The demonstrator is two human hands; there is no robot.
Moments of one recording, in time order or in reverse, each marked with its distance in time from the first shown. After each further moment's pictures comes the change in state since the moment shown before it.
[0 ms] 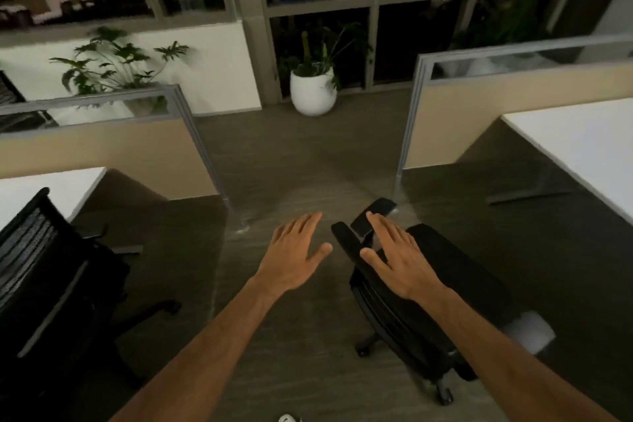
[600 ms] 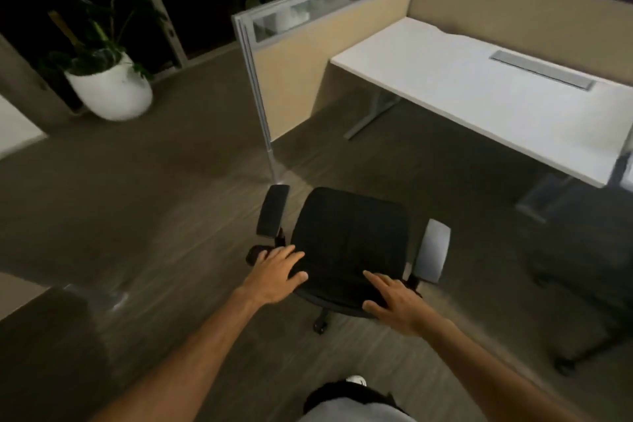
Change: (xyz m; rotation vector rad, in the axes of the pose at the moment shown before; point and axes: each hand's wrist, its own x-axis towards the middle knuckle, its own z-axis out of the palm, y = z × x) left_hand 0.186 -0.025 0.145 0.148 -0.607 0.523; right_hand -0.059 0.068 0.085 0.132 -0.233 0.767
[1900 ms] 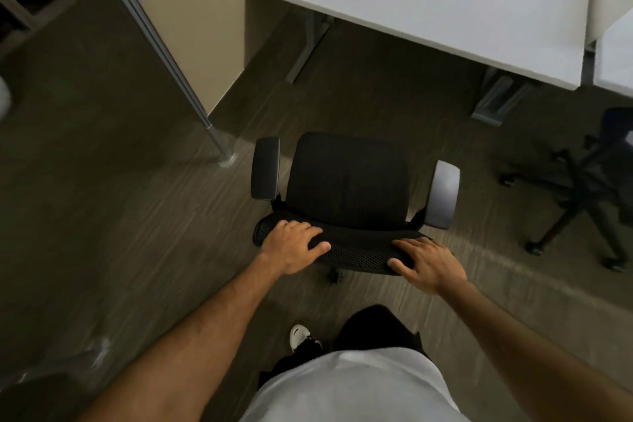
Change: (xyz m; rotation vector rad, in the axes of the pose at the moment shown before) left_hand 0.202 -0.064 -0.026 0.246 -0.183 0.436; right_hand 0.119 0.014 -0.011 -0.084 0.216 0.369
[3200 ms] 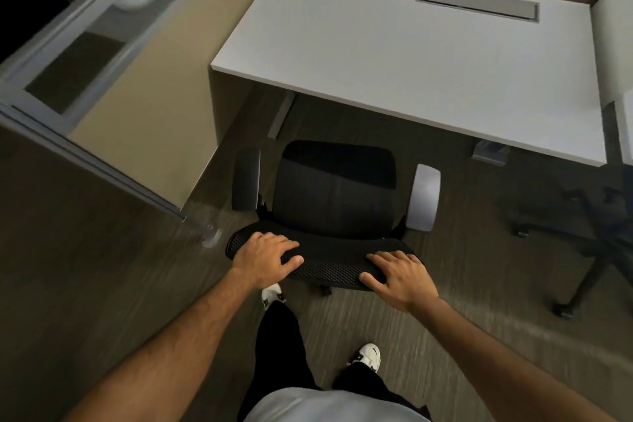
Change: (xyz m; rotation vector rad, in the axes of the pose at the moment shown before) left_hand 0.305 -0.155 -0.191 0.072 0.031 0.056; right_hand 0.318 0.035 -0.160 0.101 0.044 0.048
